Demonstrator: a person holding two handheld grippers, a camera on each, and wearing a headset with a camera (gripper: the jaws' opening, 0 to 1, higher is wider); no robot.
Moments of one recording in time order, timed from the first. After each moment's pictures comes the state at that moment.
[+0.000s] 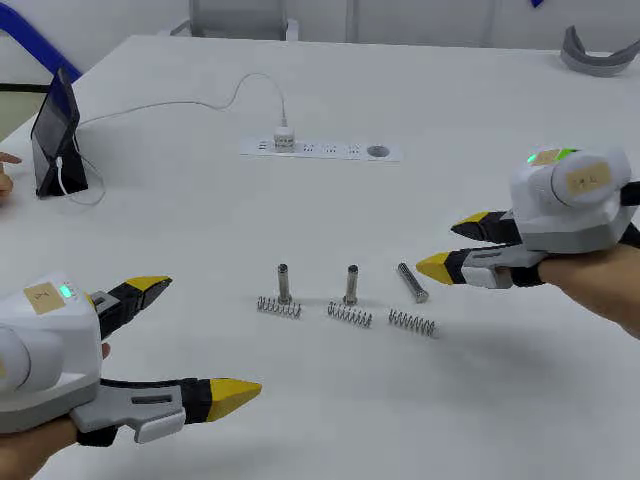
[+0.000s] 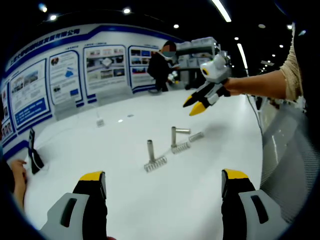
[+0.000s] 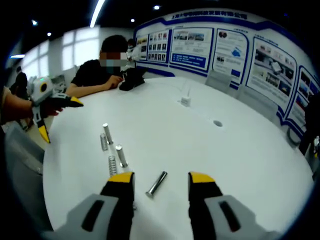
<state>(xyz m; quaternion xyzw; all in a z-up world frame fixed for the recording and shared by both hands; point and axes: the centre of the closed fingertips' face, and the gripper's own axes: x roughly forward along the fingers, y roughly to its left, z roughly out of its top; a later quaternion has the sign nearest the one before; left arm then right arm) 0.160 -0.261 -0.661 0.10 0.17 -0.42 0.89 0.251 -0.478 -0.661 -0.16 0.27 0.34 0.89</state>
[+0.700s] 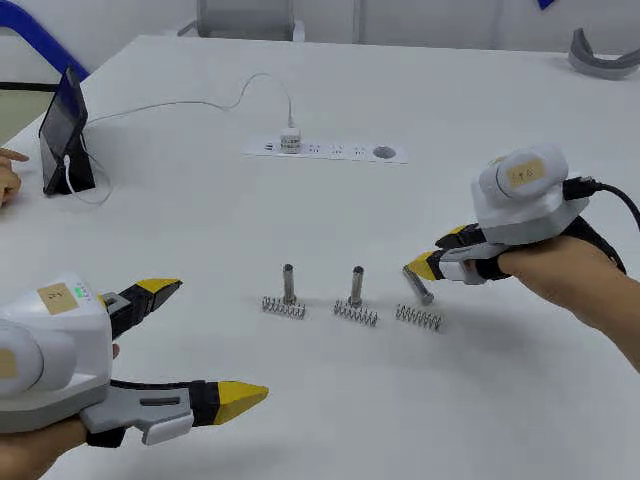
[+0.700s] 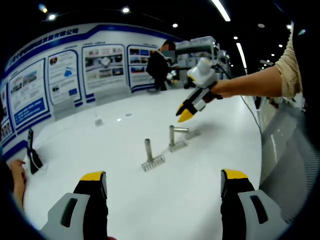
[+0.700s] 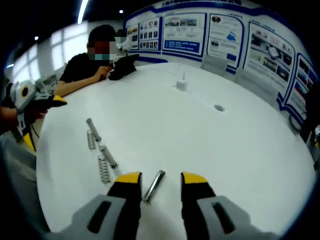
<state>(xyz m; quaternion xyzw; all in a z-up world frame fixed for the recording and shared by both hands) 0.159 -0.263 -0.665 0.10 0.17 -0.42 0.89 0.271 -0.471 -0.693 -0.15 0.33 0.31 0.88</state>
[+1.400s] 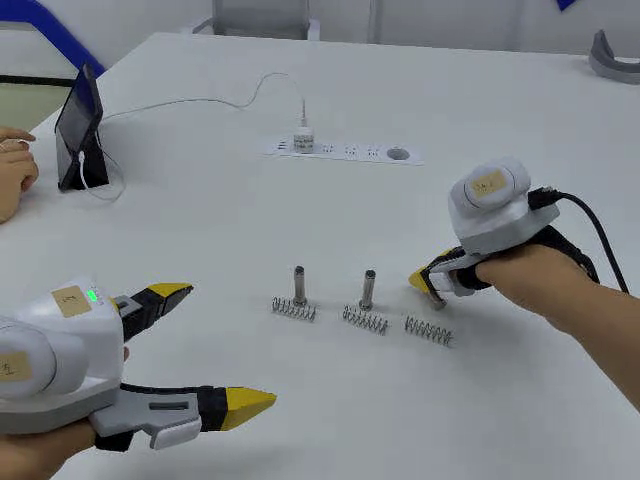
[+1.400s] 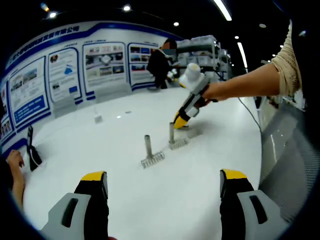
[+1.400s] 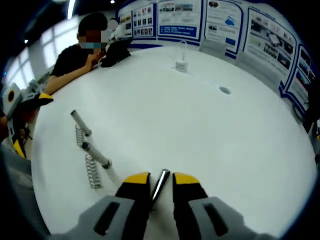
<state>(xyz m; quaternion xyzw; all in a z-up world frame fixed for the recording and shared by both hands) 0.157 -0.261 -0.670 0.10 0.18 -0.42 0.88 0.279 -0.463 -0.730 -0.14 0.40 0.29 0.86</state>
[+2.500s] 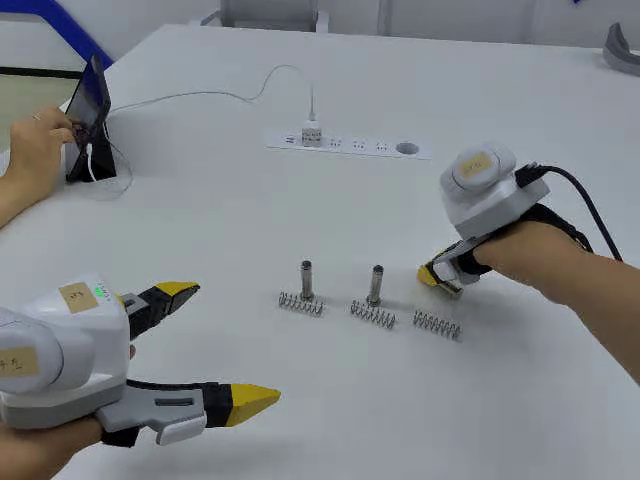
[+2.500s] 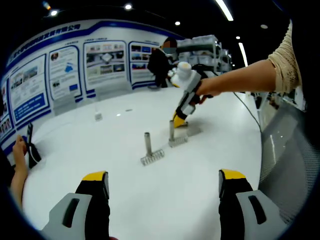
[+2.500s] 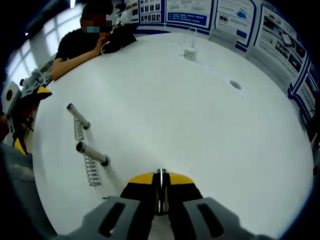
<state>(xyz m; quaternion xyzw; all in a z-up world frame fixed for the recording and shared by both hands) 0.156 -0.260 -0.674 0.10 0.18 -0.42 0.88 0.278 -0.459 -0.735 -0.18 0.45 0.31 0.82</state>
